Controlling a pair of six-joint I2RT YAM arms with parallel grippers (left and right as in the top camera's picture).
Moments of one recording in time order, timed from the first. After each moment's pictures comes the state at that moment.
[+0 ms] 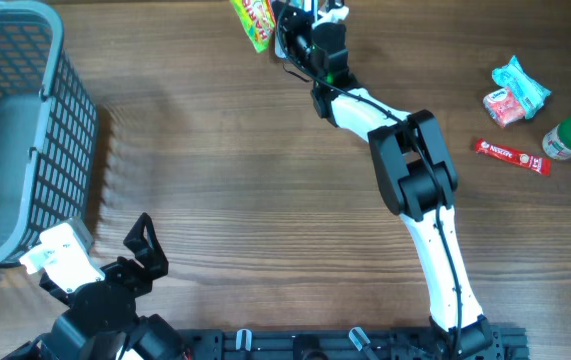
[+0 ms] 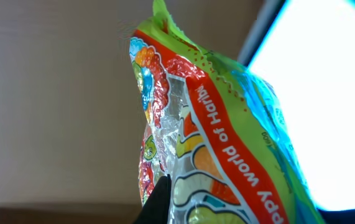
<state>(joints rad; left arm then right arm) -0.72 0.43 0.99 -1.26 -0.73 -0.85 0.40 2.59 1.83 0.74 -0.14 1.45</state>
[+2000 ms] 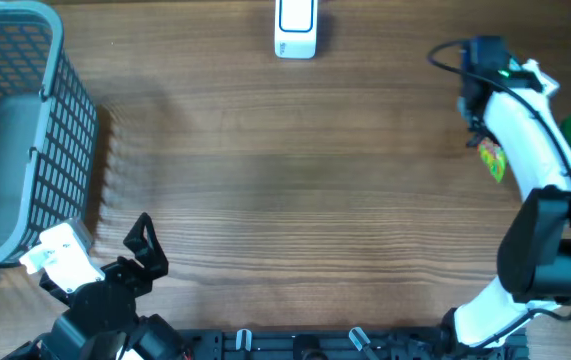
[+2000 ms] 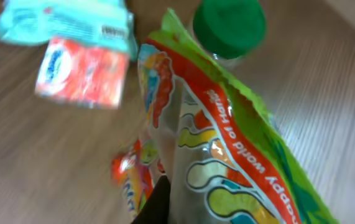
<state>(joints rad) -0.72 0.43 0.99 -1.26 -0.73 -0.85 -0.07 1.84 1.38 -0.84 0.67 0.74</state>
